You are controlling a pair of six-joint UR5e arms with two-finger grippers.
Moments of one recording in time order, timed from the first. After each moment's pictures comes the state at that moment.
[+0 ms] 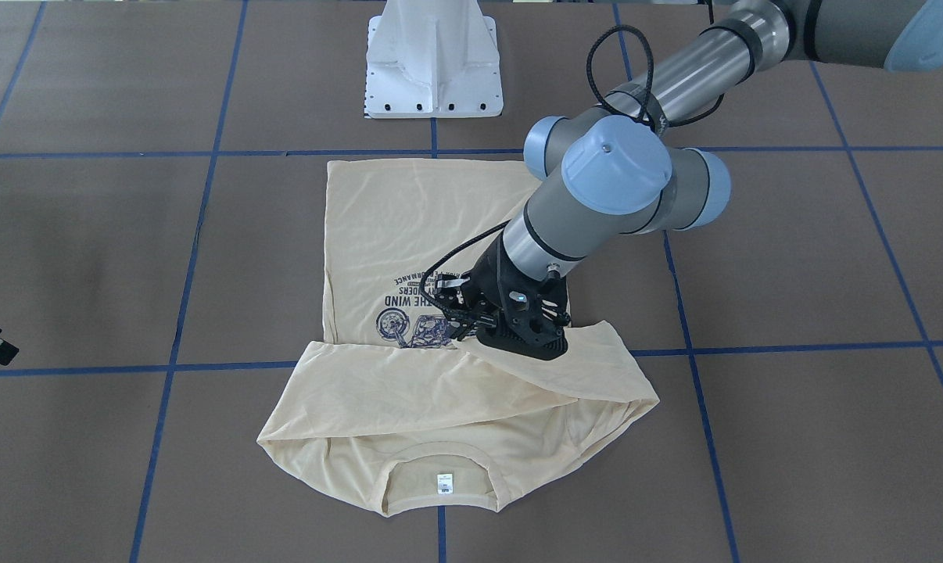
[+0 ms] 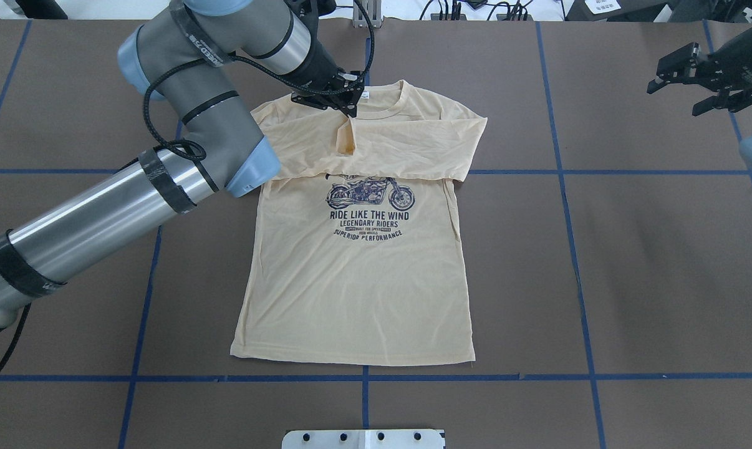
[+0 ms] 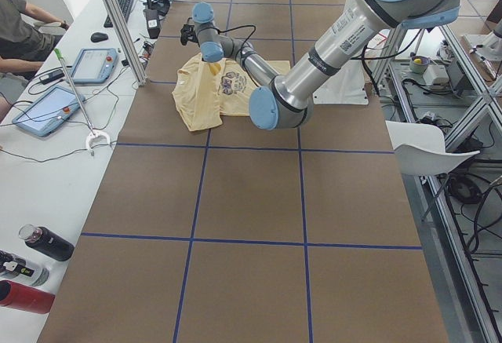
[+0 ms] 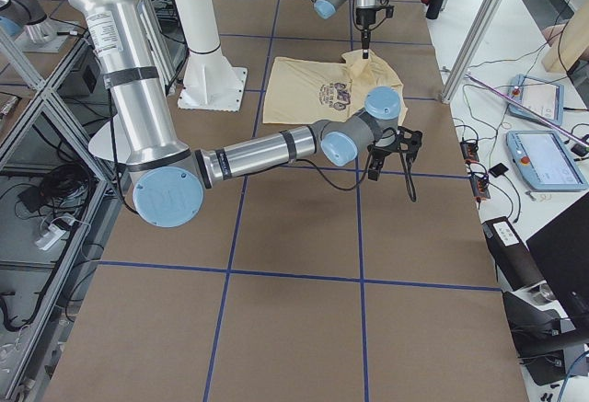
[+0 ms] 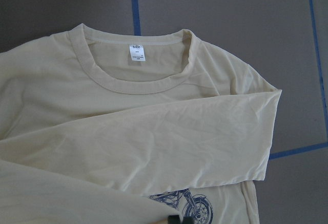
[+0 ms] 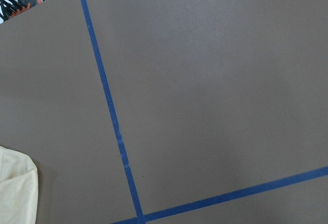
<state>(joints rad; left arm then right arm) -0.80 -2.51 -1.23 -2.16 -2.17 -1.14 1.24 -1.30 1.58 -1.17 2.34 1.04</state>
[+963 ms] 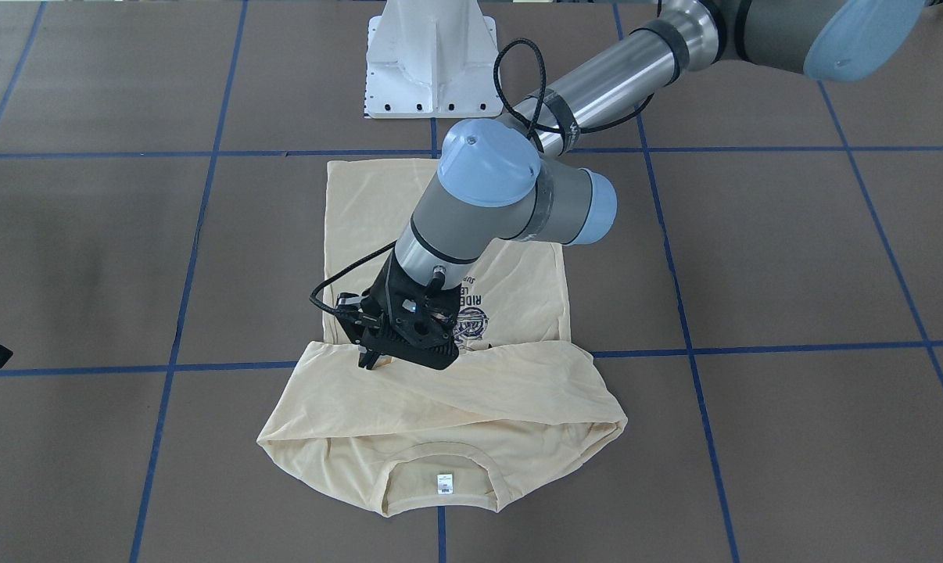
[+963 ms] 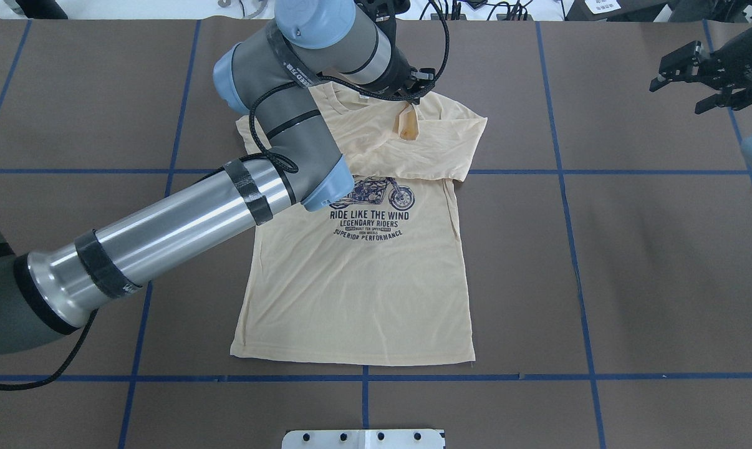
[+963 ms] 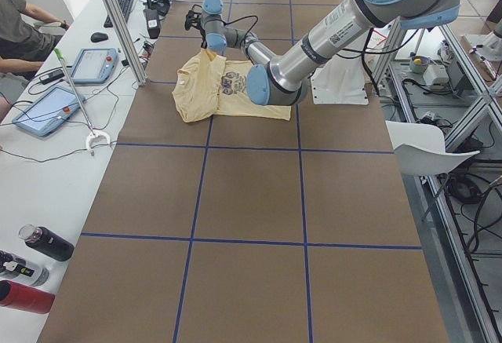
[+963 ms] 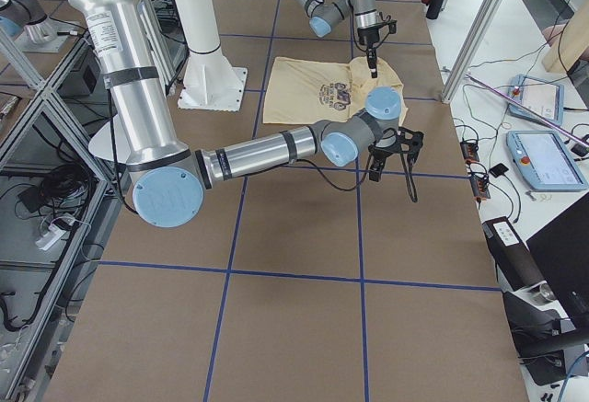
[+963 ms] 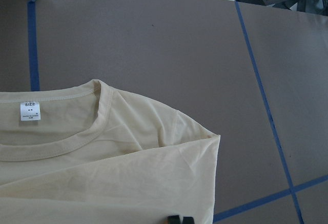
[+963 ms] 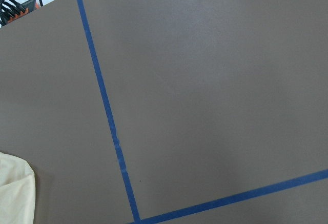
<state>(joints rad) -0.71 -2.68 -1.01 -2.30 -1.95 -1.16 1.25 -1.30 1.58 -1.17 2.33 1.04</state>
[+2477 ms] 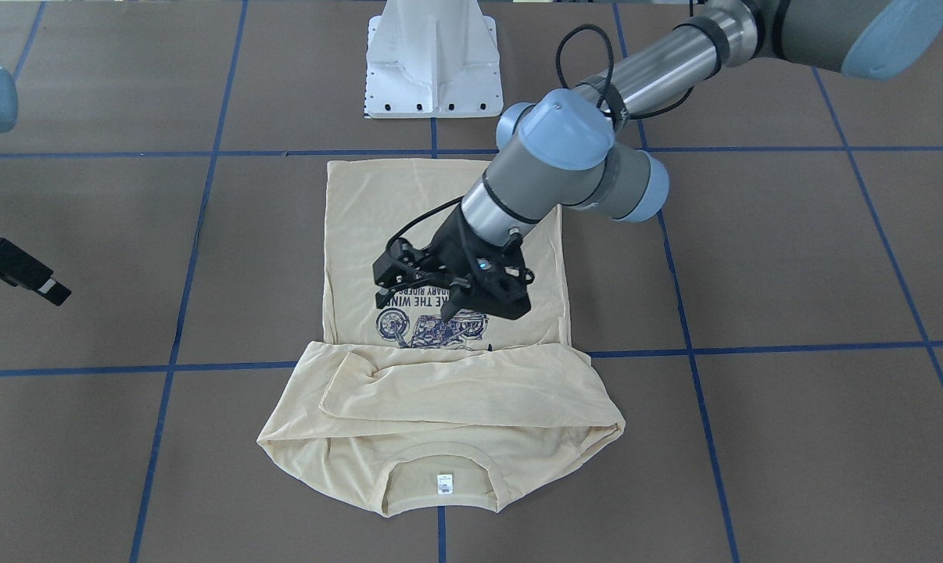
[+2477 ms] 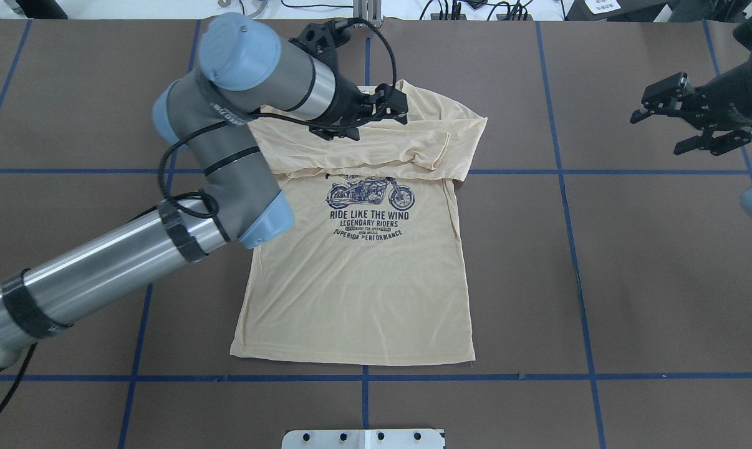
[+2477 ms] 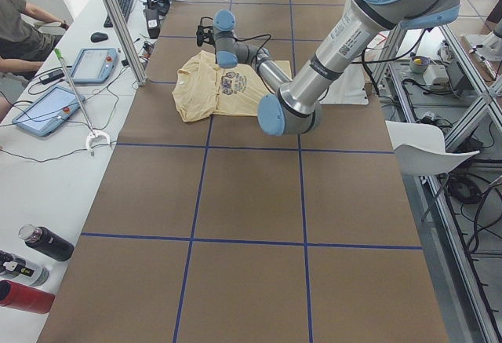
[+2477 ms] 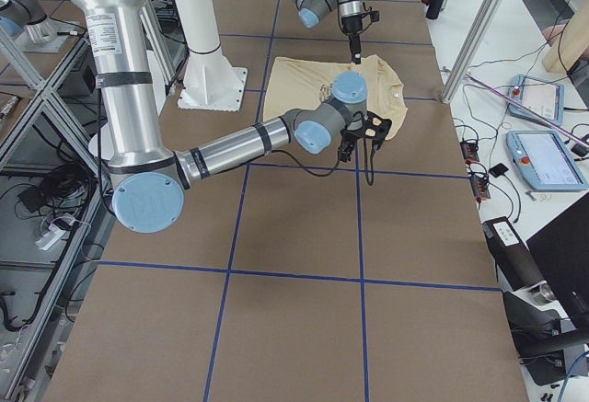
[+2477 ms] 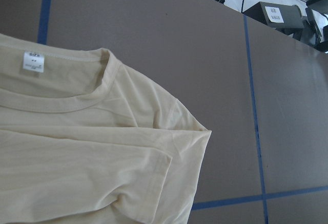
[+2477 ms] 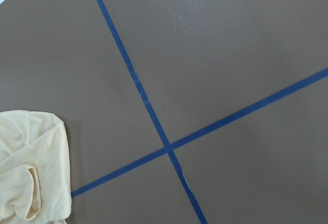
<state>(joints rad) -0.71 -2.35 -1.42 -2.28 -2.03 -1.41 1.11 -1.45 1.83 -1.15 2.31 1.36</state>
